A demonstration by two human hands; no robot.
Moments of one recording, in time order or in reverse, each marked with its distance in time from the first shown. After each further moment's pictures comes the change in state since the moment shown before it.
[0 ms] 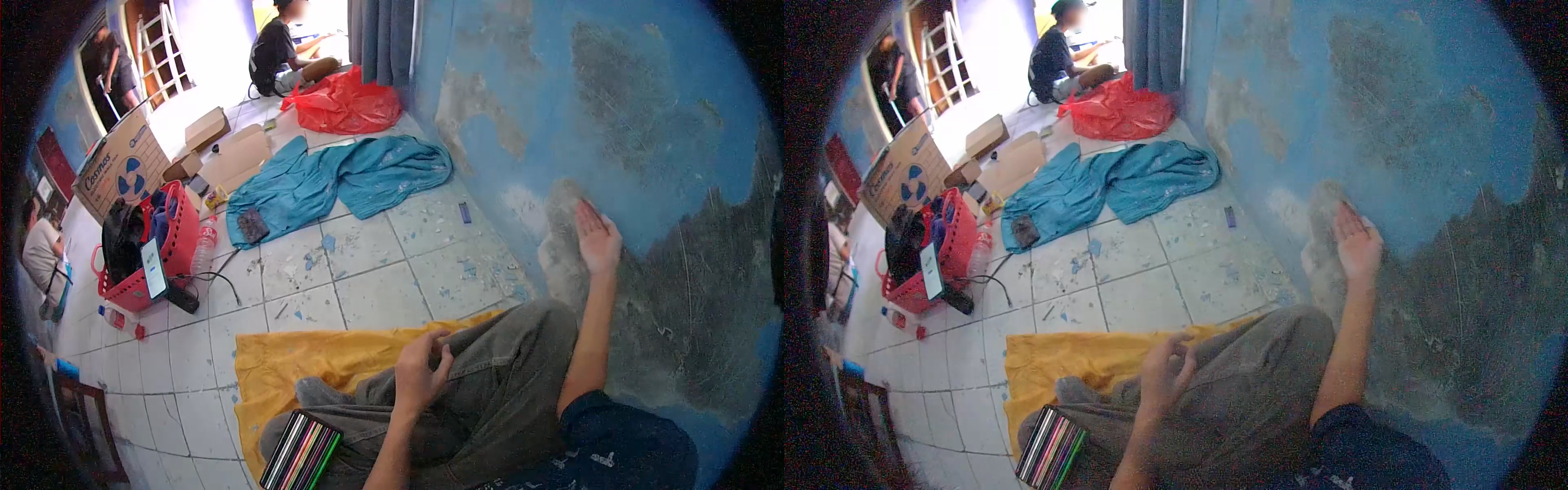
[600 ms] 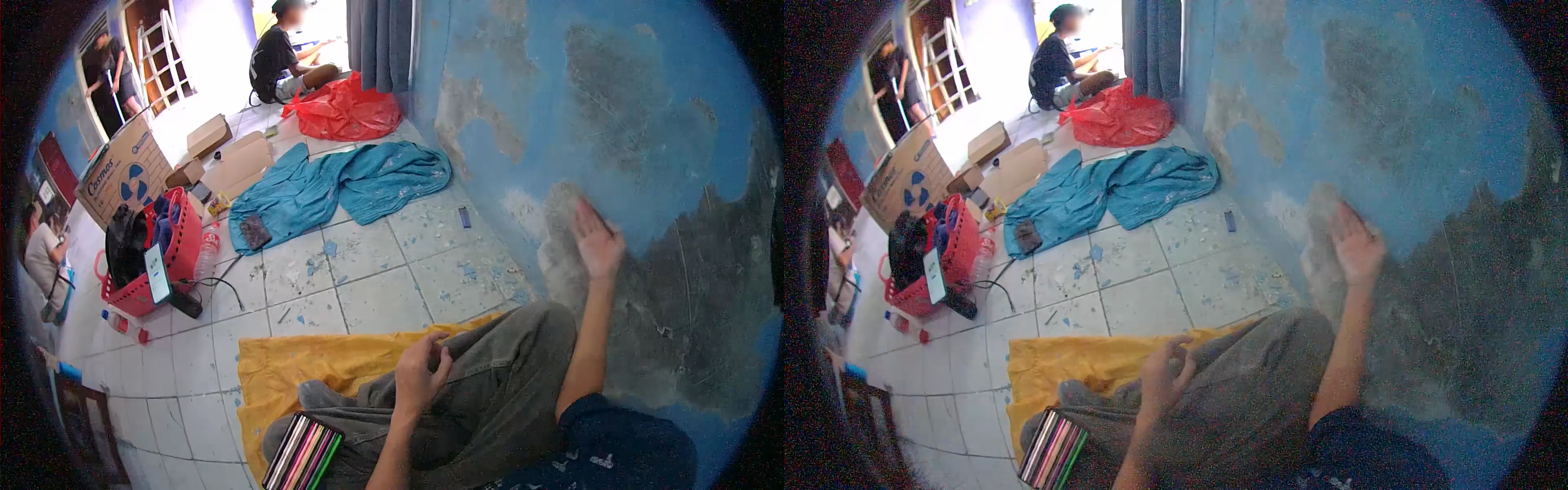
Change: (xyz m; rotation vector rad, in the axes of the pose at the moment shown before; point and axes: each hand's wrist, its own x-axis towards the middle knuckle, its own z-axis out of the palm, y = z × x) left_hand 0.000 0.004 -0.001 0.007 -0.010 -0.012; right_hand -0.007 -0.004 0.003 -0.007 -0.223 0.059
